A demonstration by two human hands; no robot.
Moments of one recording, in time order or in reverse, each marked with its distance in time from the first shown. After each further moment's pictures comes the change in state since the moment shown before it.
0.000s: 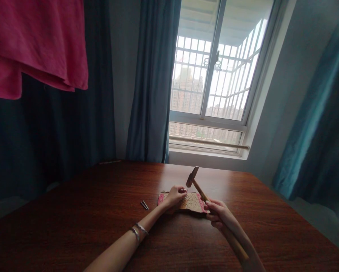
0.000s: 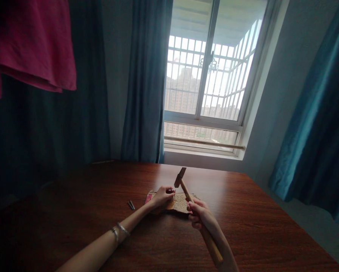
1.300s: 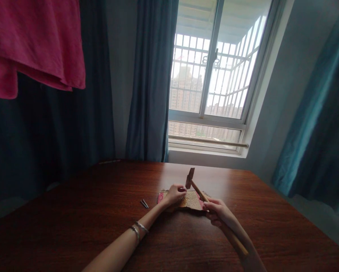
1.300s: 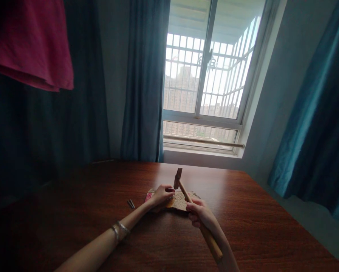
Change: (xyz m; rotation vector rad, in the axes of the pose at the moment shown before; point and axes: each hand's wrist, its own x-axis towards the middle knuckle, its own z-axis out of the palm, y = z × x) left_hand -0.001 0.002 0.000 0.039 -0.006 -0.015; right_hand -0.003 -0.003 0.004 -0.126 0.053 0.028
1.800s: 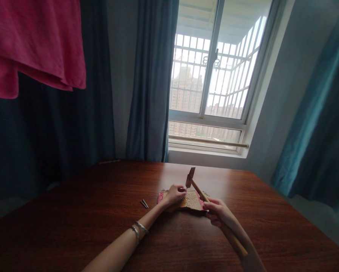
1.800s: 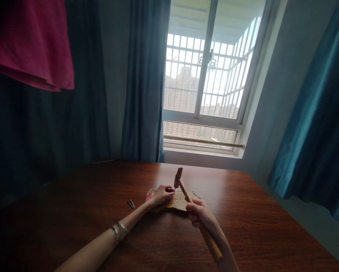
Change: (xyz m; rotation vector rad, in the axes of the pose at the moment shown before) left_hand 0.000 0.004 -0.002 0.032 0.002 -0.022; right_hand -0.001 -0.002 0.003 -0.020 0.007 -0.012
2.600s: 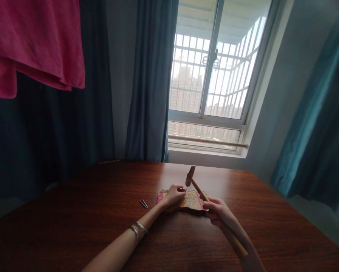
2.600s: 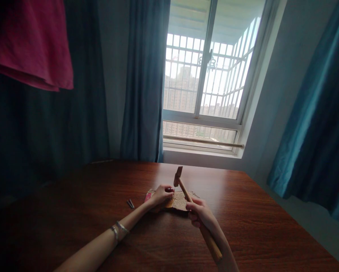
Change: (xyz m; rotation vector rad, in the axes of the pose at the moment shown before) left_hand 0.001 -0.005 0.002 0.005 -0.002 0.029; right_hand -0.005 -0.005 0.005 0.000 -0.003 -0.023
